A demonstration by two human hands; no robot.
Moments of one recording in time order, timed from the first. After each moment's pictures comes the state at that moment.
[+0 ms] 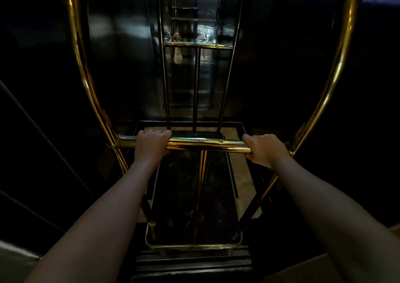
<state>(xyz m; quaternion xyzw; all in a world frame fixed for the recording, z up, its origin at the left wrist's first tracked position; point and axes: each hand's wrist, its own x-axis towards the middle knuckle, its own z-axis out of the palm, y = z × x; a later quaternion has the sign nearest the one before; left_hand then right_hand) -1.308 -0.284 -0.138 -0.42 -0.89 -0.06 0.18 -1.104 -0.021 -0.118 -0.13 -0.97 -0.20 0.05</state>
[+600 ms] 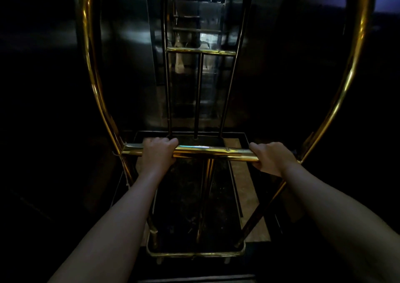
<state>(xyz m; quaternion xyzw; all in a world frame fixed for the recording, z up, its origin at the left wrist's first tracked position) -1.392 -0.214 -0.137 -0.41 -0.89 -0.05 0.18 -1.192 0.052 -0.115 -0.12 -0.97 -0.20 0.02</state>
